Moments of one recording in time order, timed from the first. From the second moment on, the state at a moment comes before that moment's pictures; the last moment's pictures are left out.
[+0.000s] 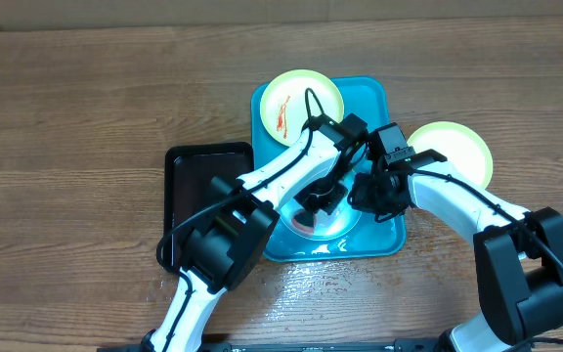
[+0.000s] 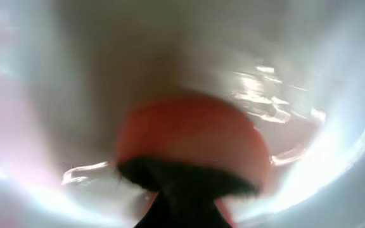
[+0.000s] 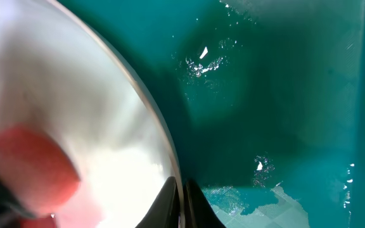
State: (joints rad) left arm -0.71 2.25 1.74 -1.20 0.02 -0.12; right arm 0.34 1.75 0.98 -0.62 -0.19 0.49
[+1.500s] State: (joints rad) left arm -0.62 2.25 1.74 -1.23 0.13 -0.55; right arm 0.34 1.75 0.98 -0.61 -0.17 0.52
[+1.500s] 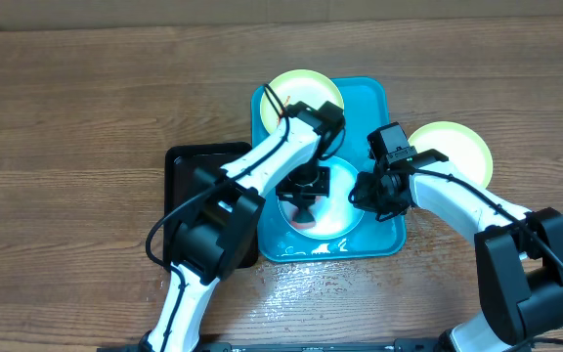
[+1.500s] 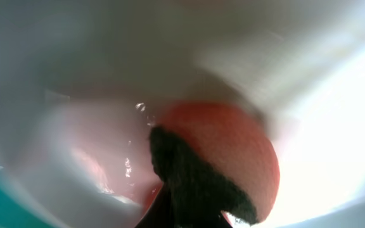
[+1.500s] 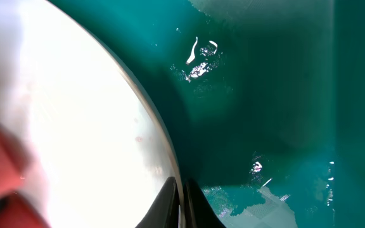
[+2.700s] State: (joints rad) left arm -0.67 2.25 1.76 -0.99 0.32 -0.47; right arm 0.31 1.75 0.99 -0.64 -0.11 0.70
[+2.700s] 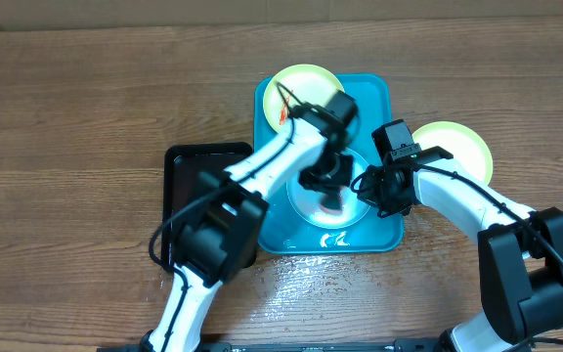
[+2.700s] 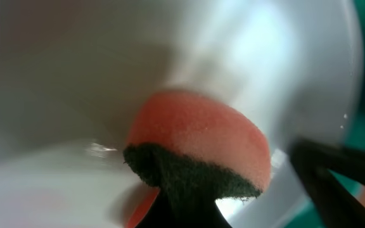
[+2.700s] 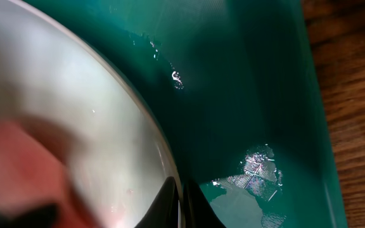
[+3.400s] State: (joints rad) left arm -0.62 2.25 1.76 -1.05 0.11 -0.64; right arm 0.30 1.75 0.99 -0.66 -0.09 0.71
